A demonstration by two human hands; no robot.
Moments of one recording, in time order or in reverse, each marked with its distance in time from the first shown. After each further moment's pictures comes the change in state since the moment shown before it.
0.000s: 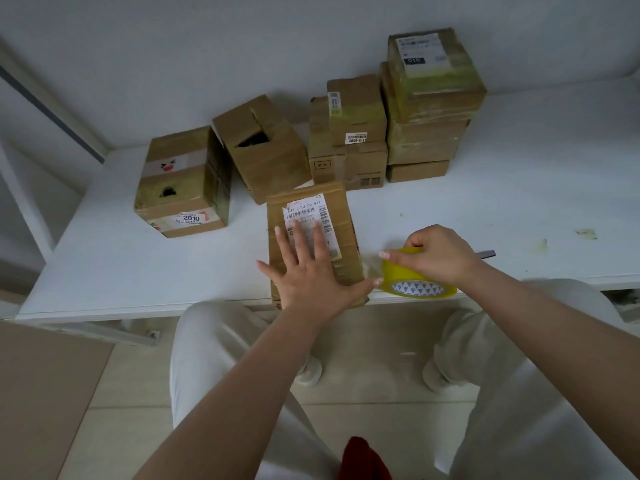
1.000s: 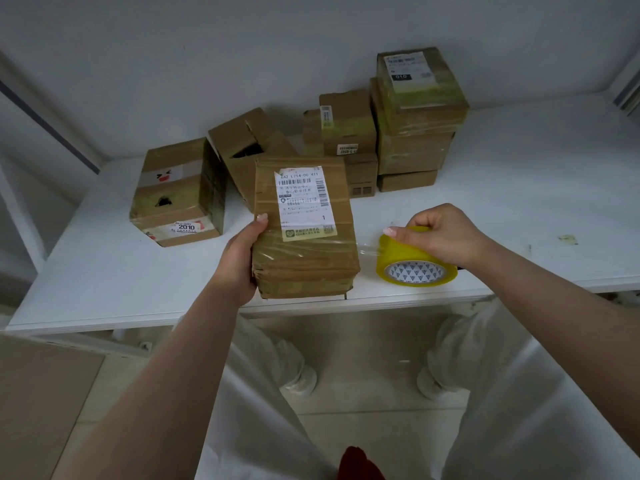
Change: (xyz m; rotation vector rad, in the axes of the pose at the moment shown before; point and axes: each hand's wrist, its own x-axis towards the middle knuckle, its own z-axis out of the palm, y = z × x) left_hand 0.020 -0.068 -0.053 -1.727 -0.156 -0.195; right_hand -0.002 -0.008 -0.041 0.279 0.039 -0.059
